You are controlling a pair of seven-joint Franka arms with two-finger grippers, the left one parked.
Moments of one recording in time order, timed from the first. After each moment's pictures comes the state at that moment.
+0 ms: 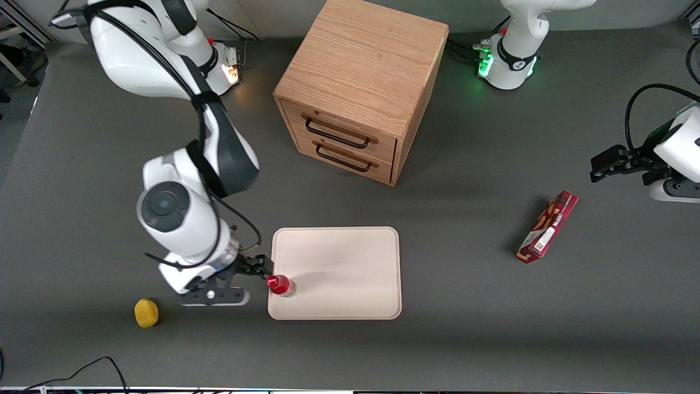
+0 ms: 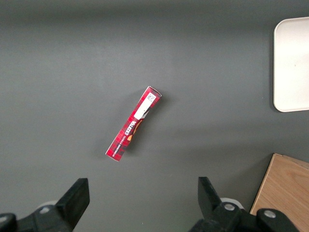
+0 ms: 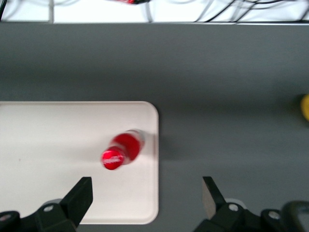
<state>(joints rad) 0.35 0.68 -0.01 -1.08 -0.07 1.89 0.40</state>
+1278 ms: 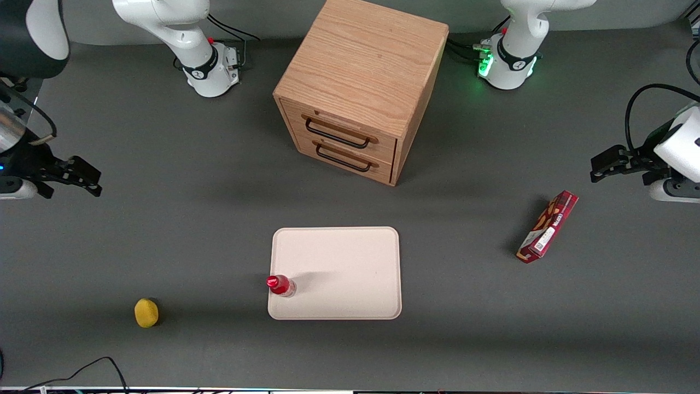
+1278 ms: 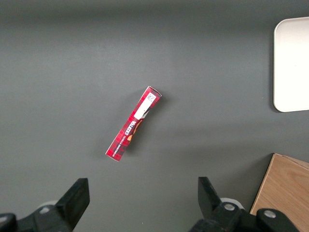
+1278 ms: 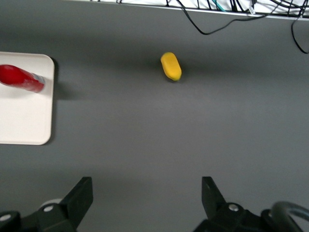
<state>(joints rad) -0.02 -0.03 -0.01 -1.74 -0.07 1.87 -0.05</state>
